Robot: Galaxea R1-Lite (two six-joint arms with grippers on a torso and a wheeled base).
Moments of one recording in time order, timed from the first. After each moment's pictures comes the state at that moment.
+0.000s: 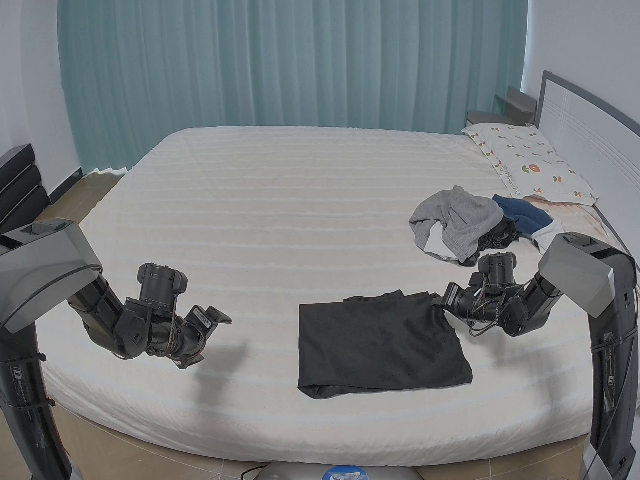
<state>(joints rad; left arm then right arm) -0.19 2.16 -0.79 -0.51 -0.13 -1.04 0.13 2.51 -1.17 -0.76 0.29 0.64</state>
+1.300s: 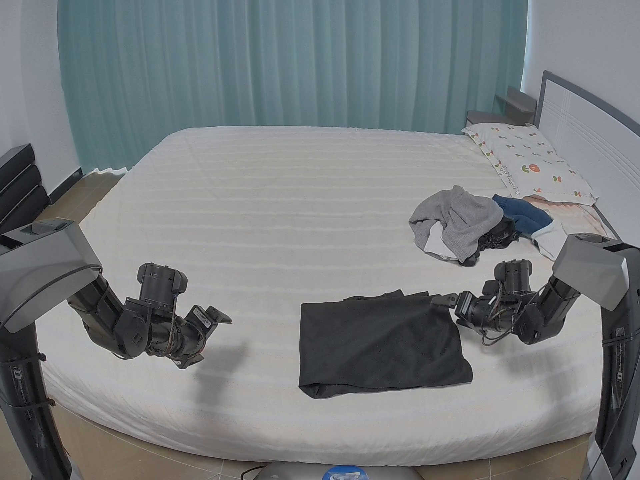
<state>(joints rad) -0.19 2.16 -0.79 -0.51 -0.13 -1.04 0.08 2.42 -0.94 -0.84 0.38 0.60</state>
